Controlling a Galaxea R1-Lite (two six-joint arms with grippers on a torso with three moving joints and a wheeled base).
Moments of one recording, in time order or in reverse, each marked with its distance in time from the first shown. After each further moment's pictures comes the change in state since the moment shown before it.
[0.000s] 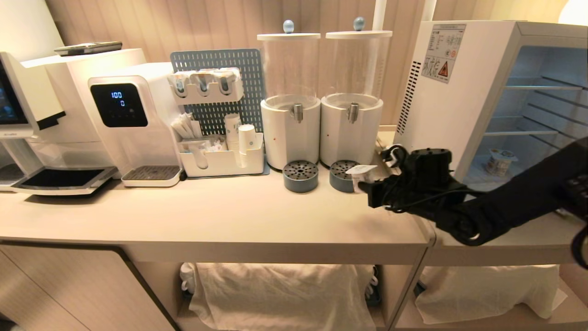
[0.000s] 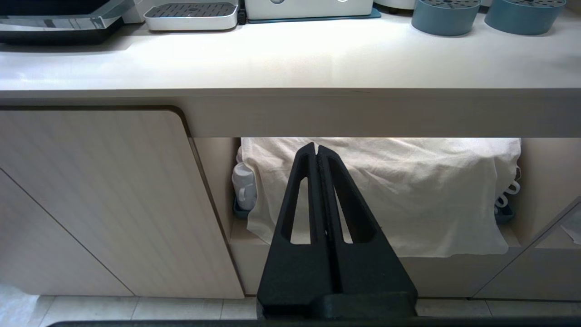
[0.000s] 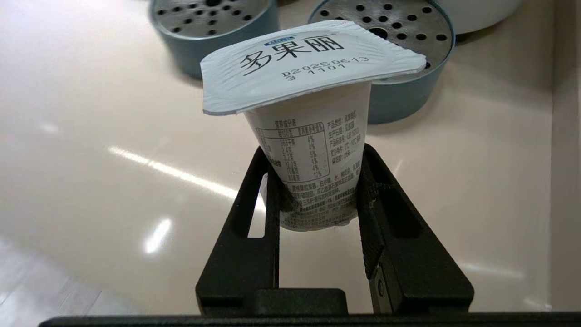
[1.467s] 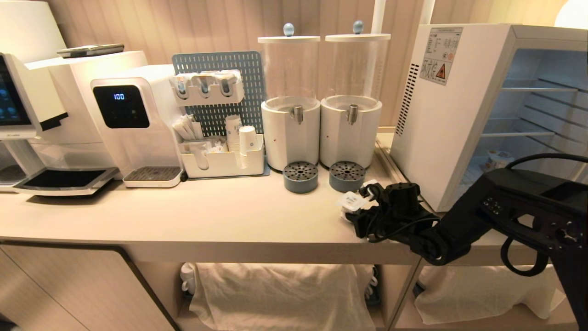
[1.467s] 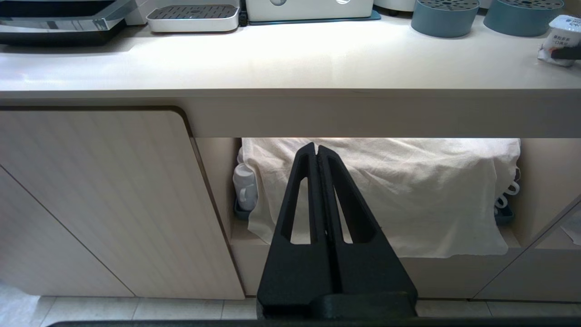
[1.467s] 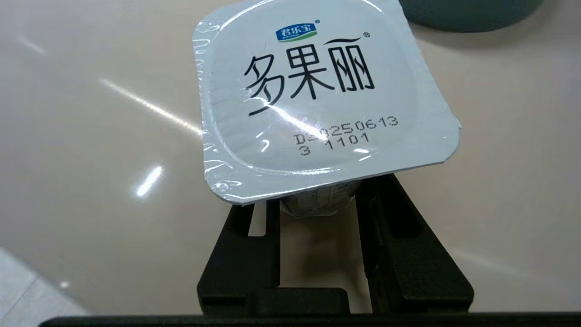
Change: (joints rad) left arm 0.000 0.000 0.000 0.000 -0.001 0.001; right arm -0.034 0.281 -0.028 -0.033 0.073 -0.119
